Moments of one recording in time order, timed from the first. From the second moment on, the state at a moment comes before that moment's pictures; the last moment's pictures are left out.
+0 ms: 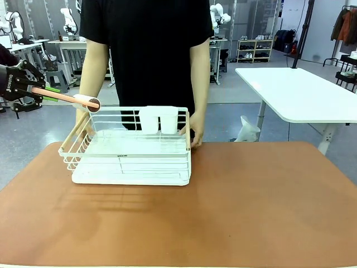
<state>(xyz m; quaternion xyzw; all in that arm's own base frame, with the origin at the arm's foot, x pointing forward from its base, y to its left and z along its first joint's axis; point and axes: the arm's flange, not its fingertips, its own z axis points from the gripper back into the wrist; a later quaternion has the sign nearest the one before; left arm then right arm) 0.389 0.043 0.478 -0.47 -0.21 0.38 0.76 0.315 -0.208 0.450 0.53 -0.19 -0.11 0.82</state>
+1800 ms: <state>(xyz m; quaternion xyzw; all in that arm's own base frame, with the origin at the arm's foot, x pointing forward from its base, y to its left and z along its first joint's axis) 0.400 0.053 0.524 -0.31 -0.24 0.30 0.87 0.315 -0.208 0.450 0.53 -0.19 -0.11 0.82</state>
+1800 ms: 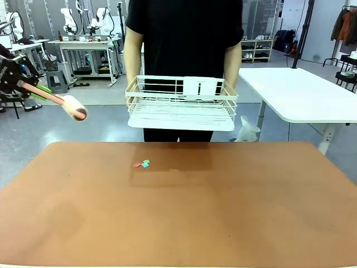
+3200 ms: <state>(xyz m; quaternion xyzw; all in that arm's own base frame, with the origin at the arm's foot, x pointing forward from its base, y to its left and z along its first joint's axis) 0.526 0.008 0.465 -0.22 -0.04 0.02 0.97 0.316 -0.207 0.451 0.53 -0.19 -0.11 0.82</state>
